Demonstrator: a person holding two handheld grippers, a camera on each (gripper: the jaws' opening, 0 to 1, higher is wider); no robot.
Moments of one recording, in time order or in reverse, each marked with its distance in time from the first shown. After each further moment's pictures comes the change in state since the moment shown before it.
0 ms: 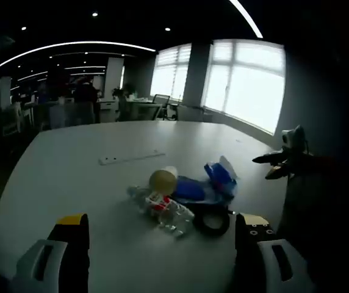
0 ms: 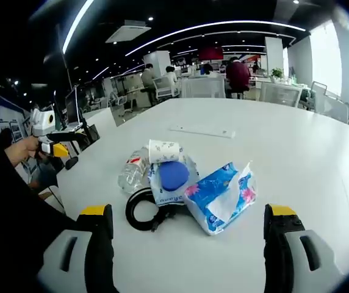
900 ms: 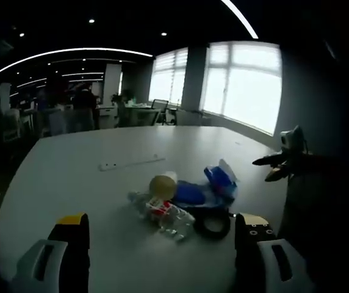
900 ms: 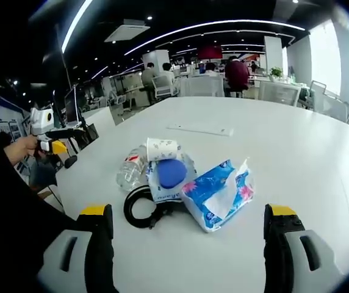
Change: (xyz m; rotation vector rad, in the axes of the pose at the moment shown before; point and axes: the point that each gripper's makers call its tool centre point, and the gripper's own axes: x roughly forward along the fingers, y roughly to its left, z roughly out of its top) left arm 0.000 -0.001 0.006 0.020 -0.034 -0.001; right arm -0.002 -0.005 -0.005 0.001 0.009 -0.008
